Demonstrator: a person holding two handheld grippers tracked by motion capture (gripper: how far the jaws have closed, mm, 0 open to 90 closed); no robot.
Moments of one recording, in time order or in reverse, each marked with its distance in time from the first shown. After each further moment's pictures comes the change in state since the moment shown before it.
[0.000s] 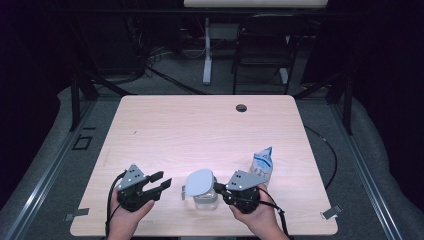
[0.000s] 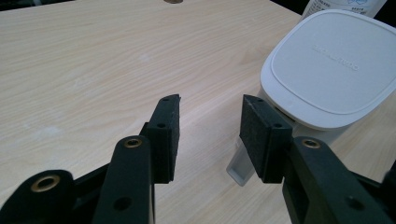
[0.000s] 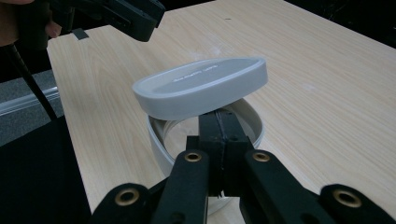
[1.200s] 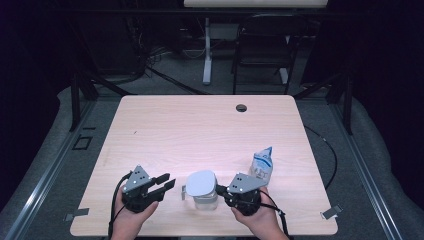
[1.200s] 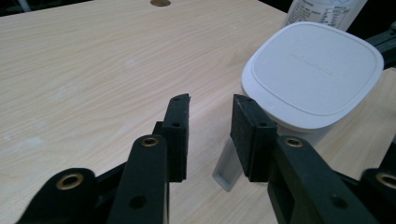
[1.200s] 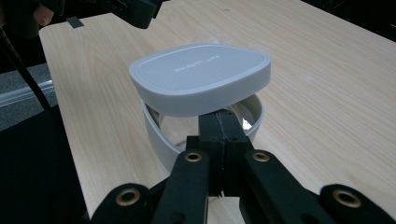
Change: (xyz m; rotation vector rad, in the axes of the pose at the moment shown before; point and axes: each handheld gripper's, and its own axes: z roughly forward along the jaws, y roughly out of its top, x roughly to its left) left arm -0.010 0.002 0.004 -0.003 -0.019 0.028; right arm 0.000 -0.010 0.001 0.020 -0.014 -0.014
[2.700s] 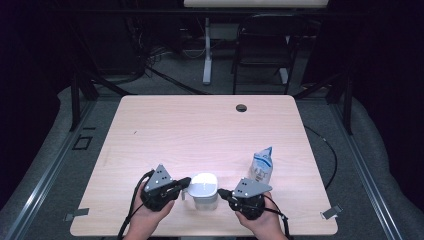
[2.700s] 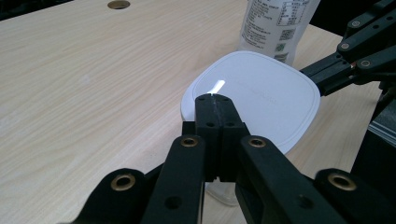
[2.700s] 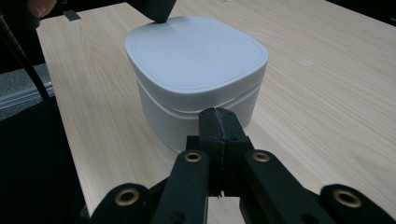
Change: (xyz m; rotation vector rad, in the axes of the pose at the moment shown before) left arm -0.031 0.019 0.028 0.037 -0.087 0.095; right arm -0.003 -0.023 0.000 -0.010 0.003 0.024
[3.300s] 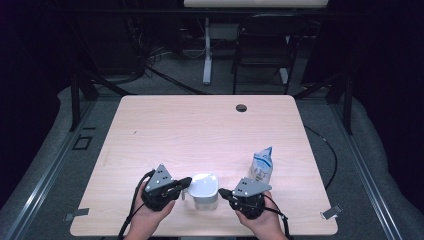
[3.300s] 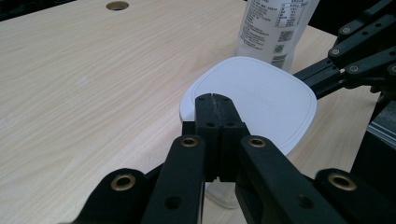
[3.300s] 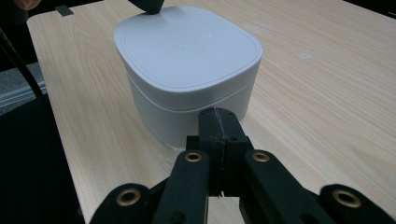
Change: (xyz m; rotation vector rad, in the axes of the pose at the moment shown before) left arm -0.001 0.001 0.002 -0.001 -0.002 0.003; right arm -0.002 -0.003 0.003 0.013 -0.011 0.012
